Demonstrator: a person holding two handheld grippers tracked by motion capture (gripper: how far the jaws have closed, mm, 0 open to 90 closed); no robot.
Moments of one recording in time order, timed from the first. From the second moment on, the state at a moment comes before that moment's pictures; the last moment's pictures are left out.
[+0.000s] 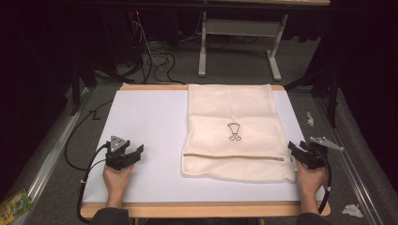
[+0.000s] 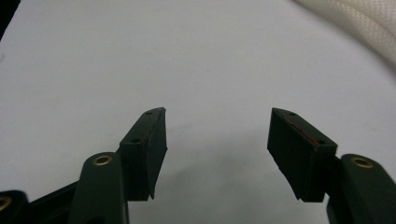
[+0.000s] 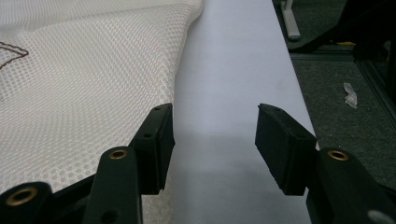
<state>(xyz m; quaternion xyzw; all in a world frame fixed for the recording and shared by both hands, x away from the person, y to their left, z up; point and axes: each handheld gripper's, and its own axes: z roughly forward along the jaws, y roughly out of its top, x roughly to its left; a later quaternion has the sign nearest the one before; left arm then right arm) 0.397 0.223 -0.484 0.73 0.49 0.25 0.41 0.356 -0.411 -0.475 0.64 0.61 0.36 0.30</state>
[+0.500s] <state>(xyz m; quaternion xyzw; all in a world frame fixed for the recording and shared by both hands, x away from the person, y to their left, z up) 0.398 0.224 -0.484 0.73 0.48 0.24 0.42 0.356 -0.411 -0.475 0.64 0.61 0.36 0.30</state>
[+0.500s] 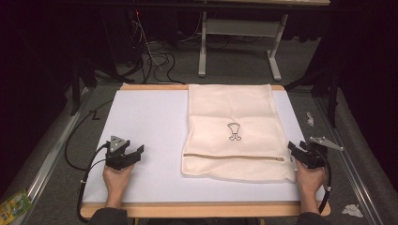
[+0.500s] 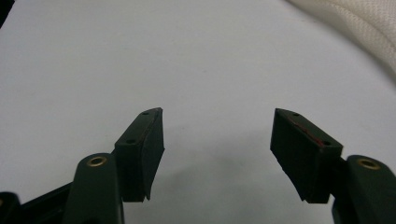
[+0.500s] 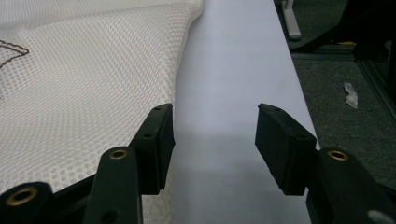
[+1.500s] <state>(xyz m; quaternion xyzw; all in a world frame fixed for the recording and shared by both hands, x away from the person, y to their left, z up) 0.398 0.210 -0.469 0.74 0.48 0.19 0.43 0.350 -0.409 -0.464 0.62 0.63 0.38 0.28</state>
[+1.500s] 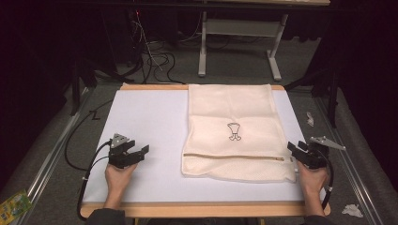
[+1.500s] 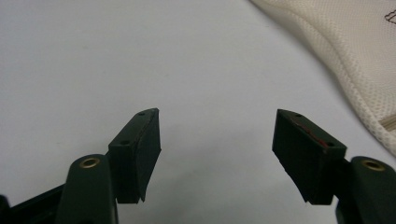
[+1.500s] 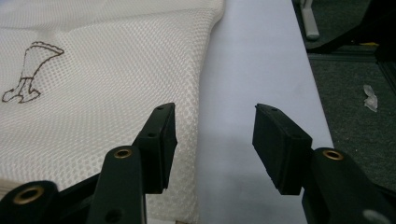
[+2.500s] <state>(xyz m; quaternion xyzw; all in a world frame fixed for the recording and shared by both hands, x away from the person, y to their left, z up) 0.413 0.107 -0.440 0.80 0.42 0.11 0.42 0.360 -0.391 -0.453 0.61 0.67 0.35 0.22</state>
